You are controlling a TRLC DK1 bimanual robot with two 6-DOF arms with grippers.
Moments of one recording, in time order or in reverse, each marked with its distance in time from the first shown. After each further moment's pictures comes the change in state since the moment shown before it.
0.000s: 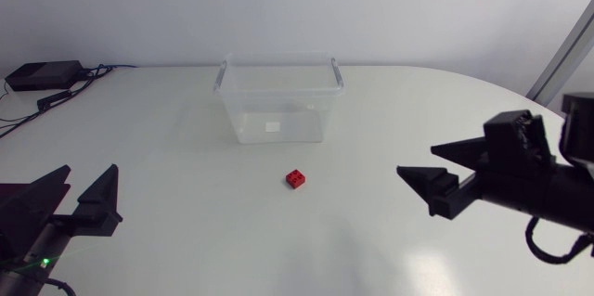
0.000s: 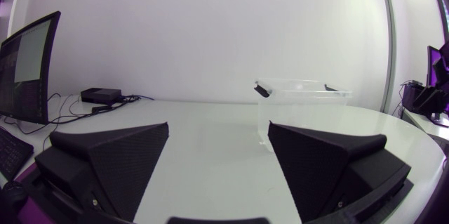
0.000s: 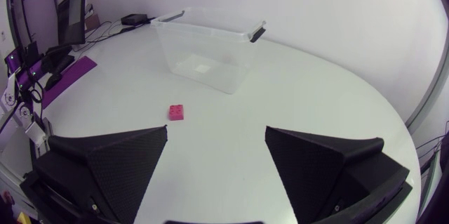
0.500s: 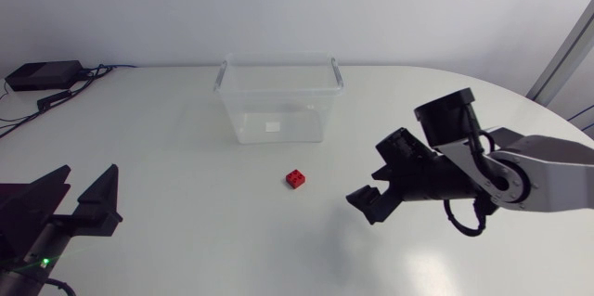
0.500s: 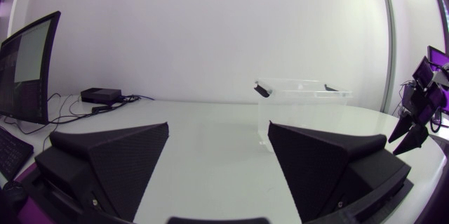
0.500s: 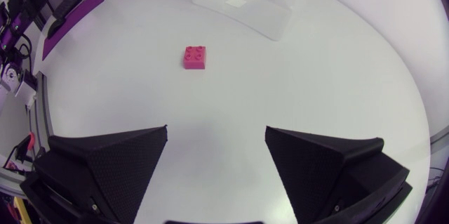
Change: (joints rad) left arm 0.000 0.000 0.000 0.000 0.000 0.000; right arm 0.196 0.552 0.113 0.095 0.092 -0.060
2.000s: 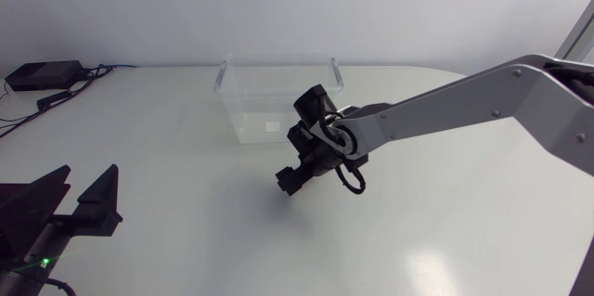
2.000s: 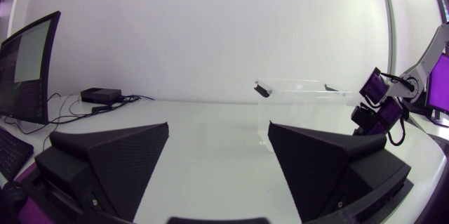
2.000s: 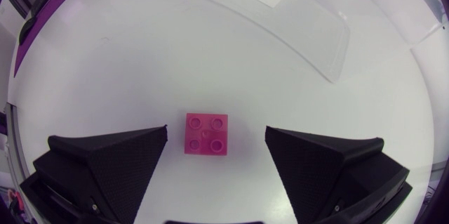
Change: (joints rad) left arm 0.000 0.000 0.000 0.000 0.000 0.000; right arm 0.221 0.652 0.537 0.001 0.176 0.156
